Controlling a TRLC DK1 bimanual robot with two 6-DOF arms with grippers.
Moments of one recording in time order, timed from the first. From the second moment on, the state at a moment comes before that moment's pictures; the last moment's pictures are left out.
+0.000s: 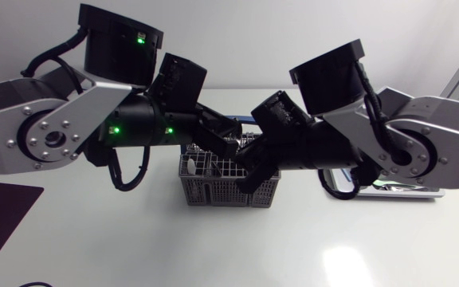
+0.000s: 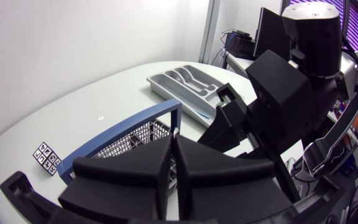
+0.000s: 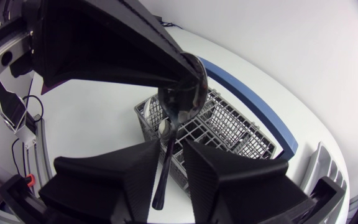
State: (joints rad) left arm -0.69 1.40 1.03 -0.12 0.19 0.00; right arm 0.69 1.37 0.93 -0.24 -0.14 -0.13
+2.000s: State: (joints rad) left arm -0.61 1.35 1.02 -0.33 0.12 0.68; right arm -0.44 1.69 1.00 -0.74 -0.31 -1.65
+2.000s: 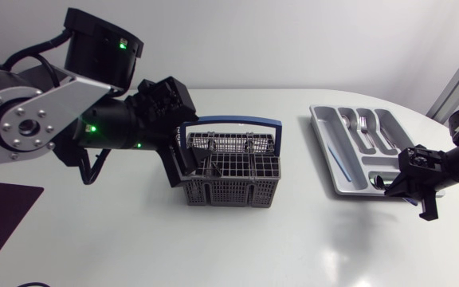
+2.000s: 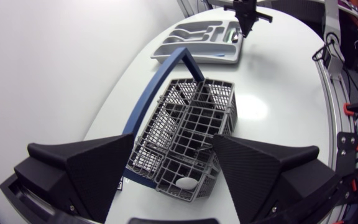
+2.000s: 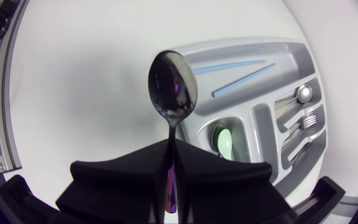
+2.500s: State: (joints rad) left arm -0.64 1.33 0.93 -0.36 0.10 0.92; right arm -0.44 1.86 1.06 -0.46 -0.09 -1.78
